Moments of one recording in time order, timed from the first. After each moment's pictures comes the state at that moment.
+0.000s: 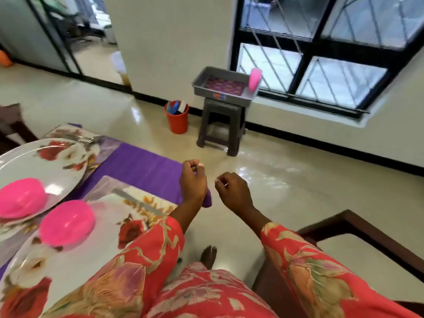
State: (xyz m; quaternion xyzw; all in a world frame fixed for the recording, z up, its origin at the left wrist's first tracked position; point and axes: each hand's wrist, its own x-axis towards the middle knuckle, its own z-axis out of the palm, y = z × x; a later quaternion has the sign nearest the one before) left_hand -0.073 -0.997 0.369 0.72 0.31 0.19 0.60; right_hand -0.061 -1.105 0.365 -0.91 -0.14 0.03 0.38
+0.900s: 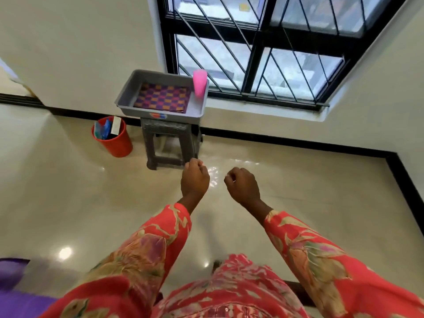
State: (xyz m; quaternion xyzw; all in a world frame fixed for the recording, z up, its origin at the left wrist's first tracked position) left_hand 0.326 -1.090 0.327 0.89 0.17 0.03 0.43; right_hand 0.308 -1.219 0.344 -0.95 0.05 0.04 0.31
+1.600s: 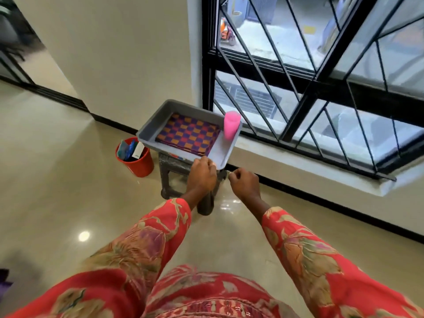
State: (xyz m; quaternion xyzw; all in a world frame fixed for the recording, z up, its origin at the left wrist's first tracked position) left_hand 0.604 -1.082 0.362 0.90 0.21 0.03 0.38; right_hand 0.630 -1.203 0.343 -0.93 0.00 0.09 0.36
